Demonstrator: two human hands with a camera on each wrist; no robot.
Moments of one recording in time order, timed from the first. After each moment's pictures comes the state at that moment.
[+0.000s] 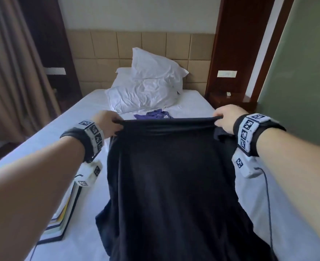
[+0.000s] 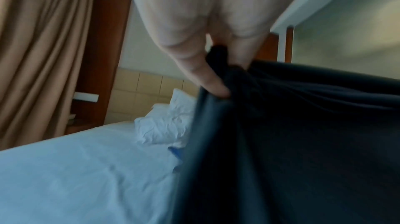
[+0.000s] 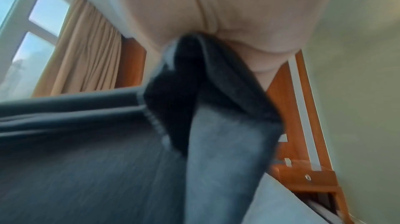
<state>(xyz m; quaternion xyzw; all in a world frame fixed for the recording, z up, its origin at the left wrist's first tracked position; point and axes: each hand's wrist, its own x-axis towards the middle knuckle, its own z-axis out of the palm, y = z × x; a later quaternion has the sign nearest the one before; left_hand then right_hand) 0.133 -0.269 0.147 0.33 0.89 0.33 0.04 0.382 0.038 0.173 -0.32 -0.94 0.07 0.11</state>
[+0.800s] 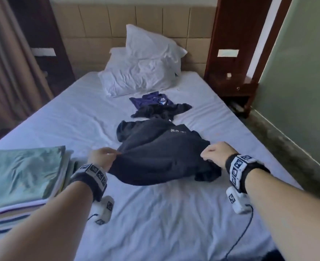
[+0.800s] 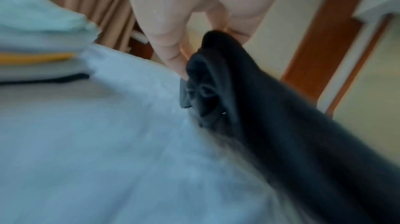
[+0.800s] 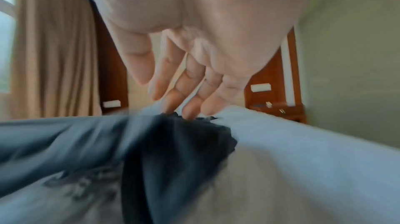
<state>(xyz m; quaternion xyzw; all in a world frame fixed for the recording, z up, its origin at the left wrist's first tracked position) 0.152 -0.280 -0.031 0.12 0.86 0.48 0.14 0.415 0.017 0.009 -0.38 -0.86 0.33 0.08</state>
